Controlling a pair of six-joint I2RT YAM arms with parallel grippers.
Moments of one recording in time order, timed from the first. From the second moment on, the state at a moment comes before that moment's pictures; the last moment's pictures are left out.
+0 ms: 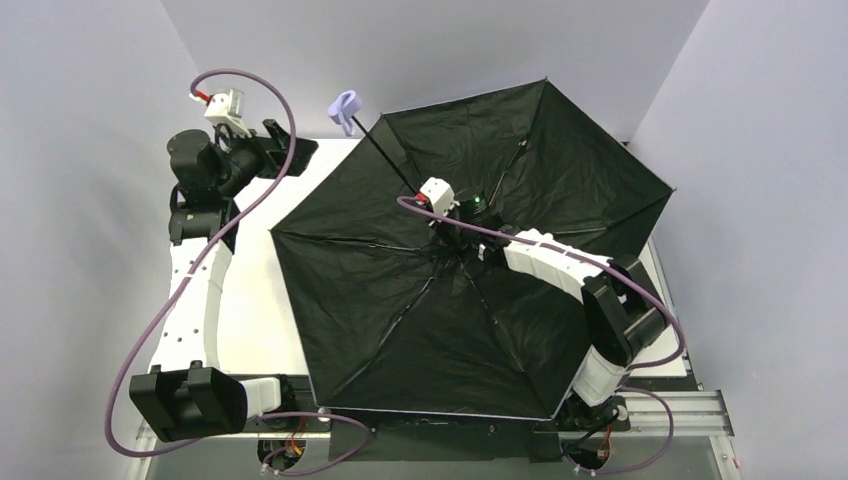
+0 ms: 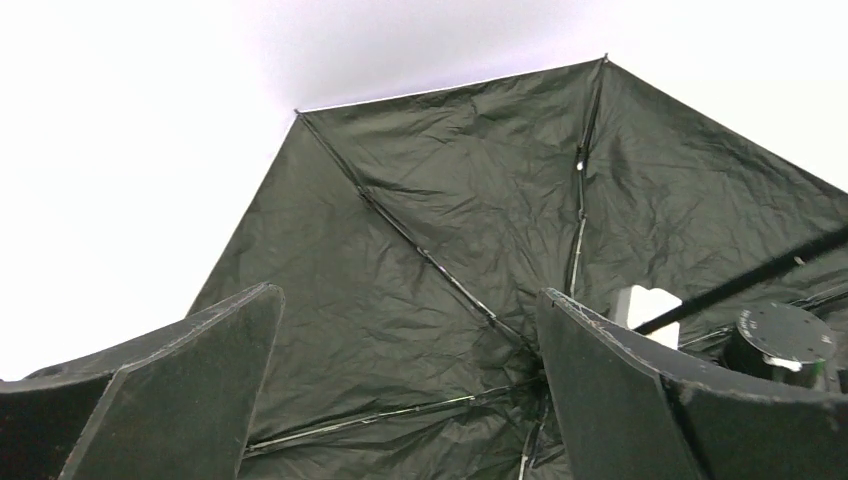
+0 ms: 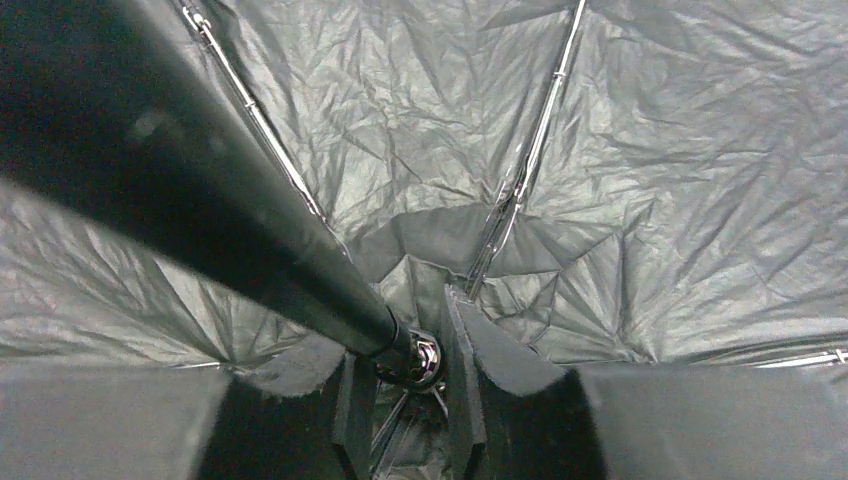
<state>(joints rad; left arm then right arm) 0.08 1.25 1.29 -0.11 0.55 -0.35 0.63 1.71 1.12 -0.03 -0.07 -0.29</state>
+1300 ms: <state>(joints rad) -0.17 1.29 1.60 -0.76 0.99 0.09 0.58 1.28 1.31 -0.34 0.32 -1.68</state>
